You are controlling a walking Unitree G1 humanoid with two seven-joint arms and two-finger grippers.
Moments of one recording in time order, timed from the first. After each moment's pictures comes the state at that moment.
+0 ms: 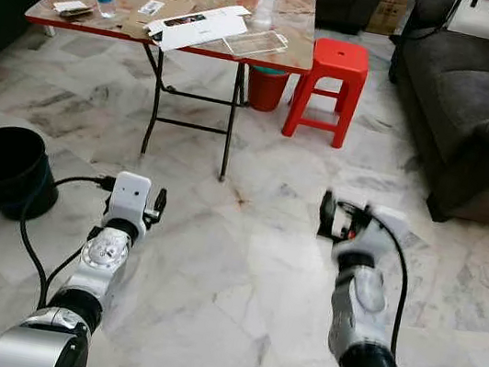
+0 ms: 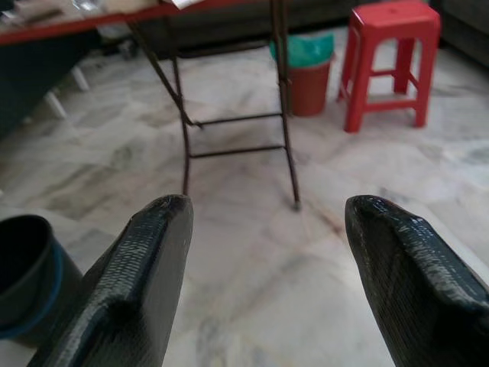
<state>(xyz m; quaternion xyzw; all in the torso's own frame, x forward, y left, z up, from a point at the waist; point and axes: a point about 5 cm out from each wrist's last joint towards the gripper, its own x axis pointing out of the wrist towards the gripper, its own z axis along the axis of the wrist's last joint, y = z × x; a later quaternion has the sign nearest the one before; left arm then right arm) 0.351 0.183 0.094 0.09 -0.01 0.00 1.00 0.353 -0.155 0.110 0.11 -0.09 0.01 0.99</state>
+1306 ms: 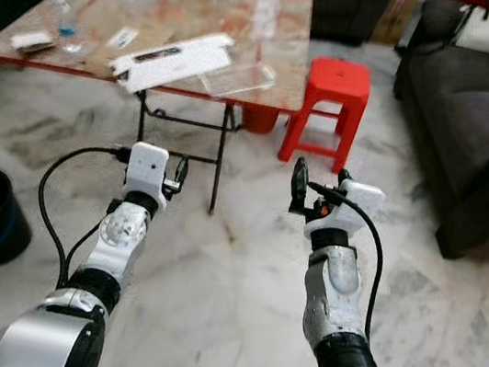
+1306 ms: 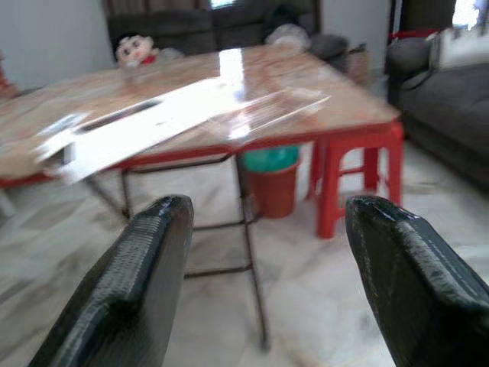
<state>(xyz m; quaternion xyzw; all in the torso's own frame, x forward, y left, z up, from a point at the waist) 0.365 0.138 0.127 0.05 -0.10 -0.06 0.99 0.348 -0.123 0.120 0.12 -0.11 0.05 0.99</state>
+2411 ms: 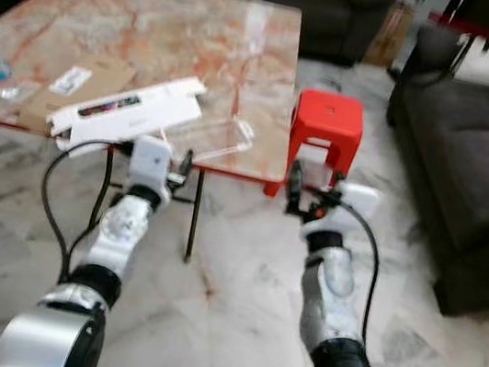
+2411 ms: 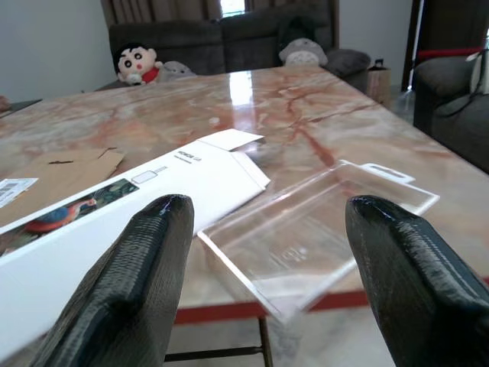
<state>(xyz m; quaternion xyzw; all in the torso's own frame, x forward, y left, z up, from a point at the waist) 0.369 0.153 0.140 0.07 -0.11 -0.05 0.99 0.347 -0.106 0.124 0.13 -0.11 0.07 0.98</state>
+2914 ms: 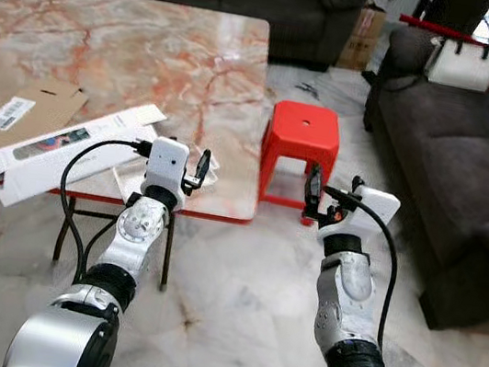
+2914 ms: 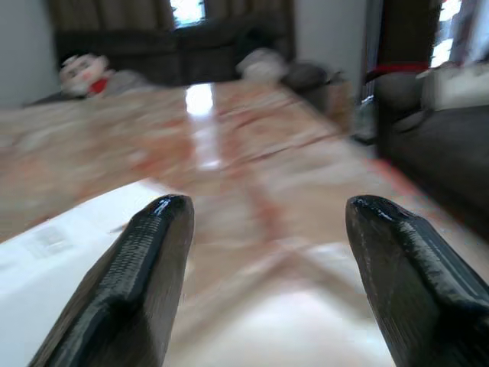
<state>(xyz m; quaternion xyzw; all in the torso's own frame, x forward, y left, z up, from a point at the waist) 0.370 0.145 0.143 0.06 -0.12 -0.06 0.99 0.347 -0.109 0.124 0.13 -0.11 0.06 0.98</state>
